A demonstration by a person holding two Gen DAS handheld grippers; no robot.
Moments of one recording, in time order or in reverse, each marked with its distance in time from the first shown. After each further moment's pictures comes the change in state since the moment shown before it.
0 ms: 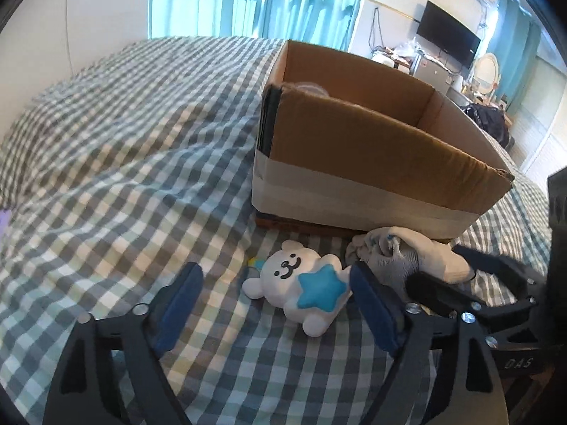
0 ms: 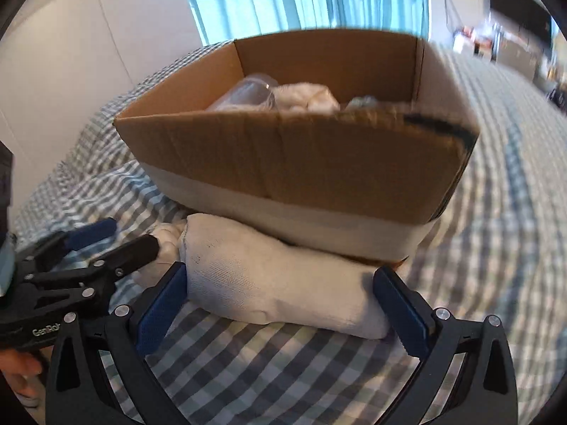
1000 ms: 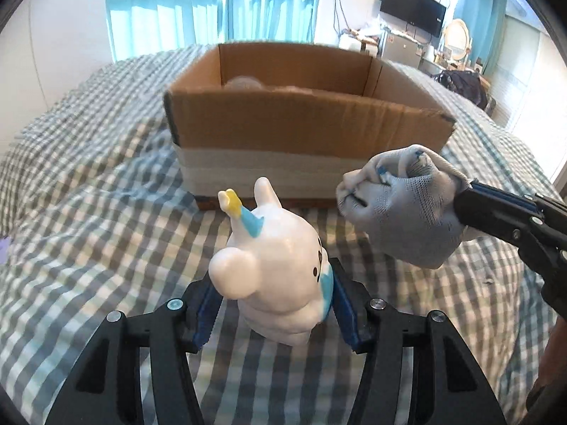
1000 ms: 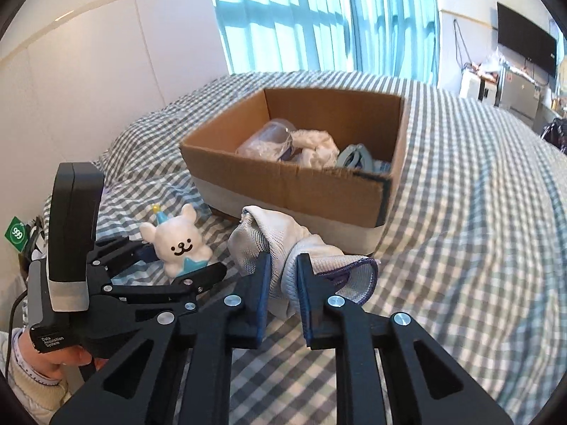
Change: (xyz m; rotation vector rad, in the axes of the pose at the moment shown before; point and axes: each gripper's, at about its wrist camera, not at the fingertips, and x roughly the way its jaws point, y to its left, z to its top) left arm -0.029 -0.057 -0.021 0.160 -0.007 -0.005; right arm -0.102 0.025 -0.020 -0.135 -0.162 -0.051
